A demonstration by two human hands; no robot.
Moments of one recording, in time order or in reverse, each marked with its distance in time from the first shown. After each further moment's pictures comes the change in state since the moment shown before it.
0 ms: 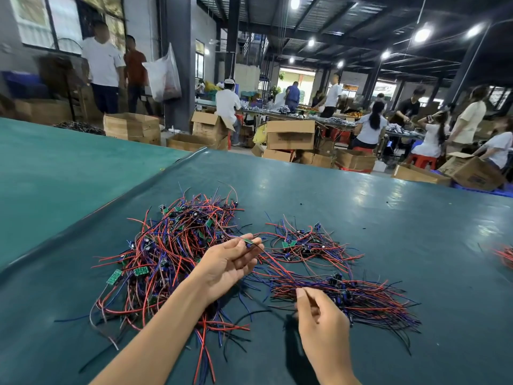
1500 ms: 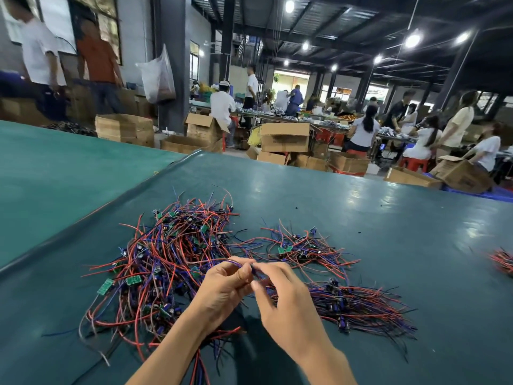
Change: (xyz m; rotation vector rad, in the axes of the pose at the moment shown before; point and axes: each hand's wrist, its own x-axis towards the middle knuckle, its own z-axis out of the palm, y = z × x) left_hand -0.003 -0.039 -0.016 0.085 -0.180 0.198; right_hand 0.026 -0.054 0.016 -0.108 -0.290 -0.467
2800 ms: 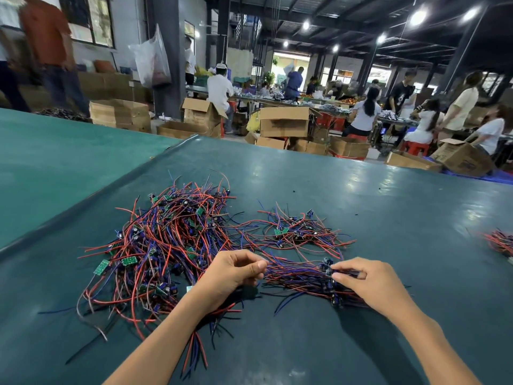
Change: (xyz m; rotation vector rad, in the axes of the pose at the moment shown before) left_hand -0.010 0.000 0.016 0.524 0.011 -0.107; right_hand -0.015 0.124 -0.113 -0.167 -0.181 0.448
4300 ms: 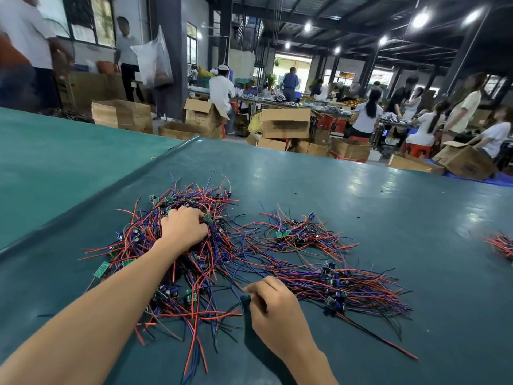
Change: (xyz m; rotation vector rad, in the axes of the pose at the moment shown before) left_hand 0.071 0.051 -0.104 1.394 0.502 -0.162; right_hand -0.038 -0.104 0.136 0.079 0.092 -0.423
